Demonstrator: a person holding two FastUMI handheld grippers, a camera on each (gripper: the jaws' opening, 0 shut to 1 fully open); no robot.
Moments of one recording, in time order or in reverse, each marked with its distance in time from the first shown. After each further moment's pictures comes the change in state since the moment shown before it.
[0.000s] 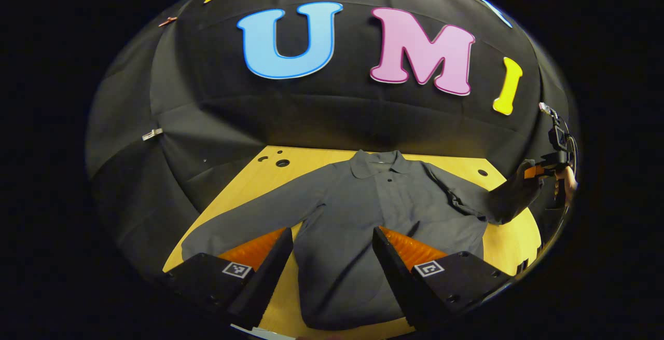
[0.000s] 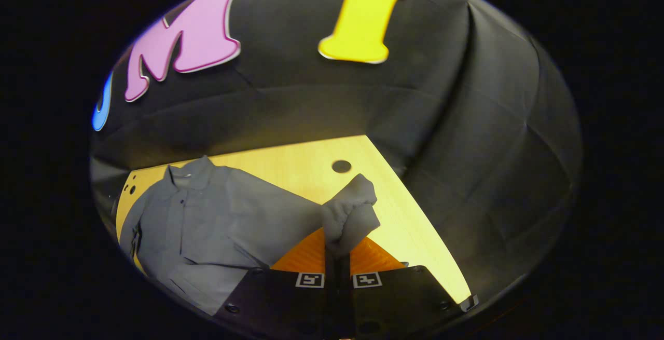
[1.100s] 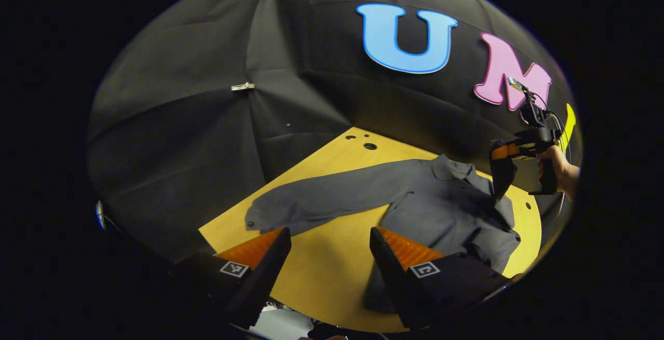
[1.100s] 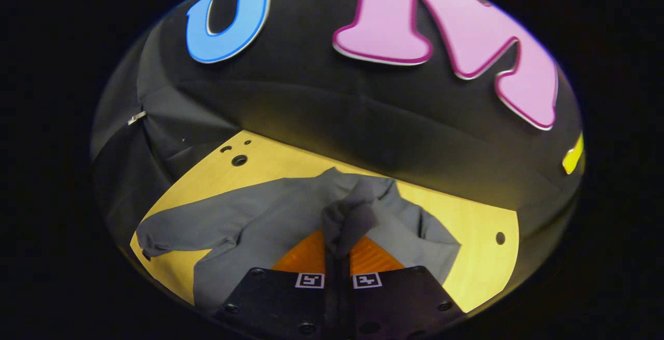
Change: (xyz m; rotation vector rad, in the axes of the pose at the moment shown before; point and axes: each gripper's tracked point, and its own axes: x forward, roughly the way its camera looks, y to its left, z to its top) left arm -0.051 0.149 -0.059 -0.292 0.047 0.336; right arm -0.032 0.387 0.021 -0.415 0.029 0.524
